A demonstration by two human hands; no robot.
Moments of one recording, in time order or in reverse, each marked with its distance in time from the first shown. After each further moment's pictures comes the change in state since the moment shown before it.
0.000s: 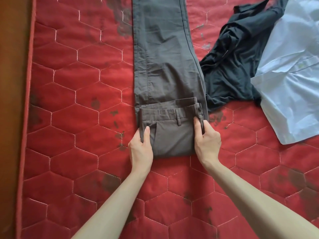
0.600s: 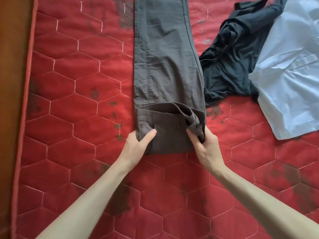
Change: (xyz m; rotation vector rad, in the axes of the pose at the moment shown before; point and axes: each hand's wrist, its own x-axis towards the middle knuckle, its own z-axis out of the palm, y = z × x) left_hand -0.010 0.009 -0.040 -0.074 -0.450 -0.088; right_hand -0.028 0.020 -0.034 0.449 -0.353 -0.164
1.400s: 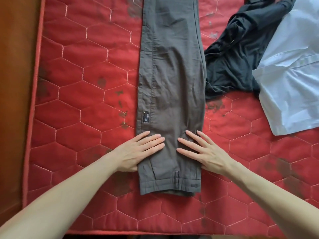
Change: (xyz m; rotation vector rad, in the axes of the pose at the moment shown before) left_hand -0.005 -0.066 -0.047 1.323 -0.579 1.030; right_hand -0.020 0.047 -0.048 -1.173 -0.778 -0.800
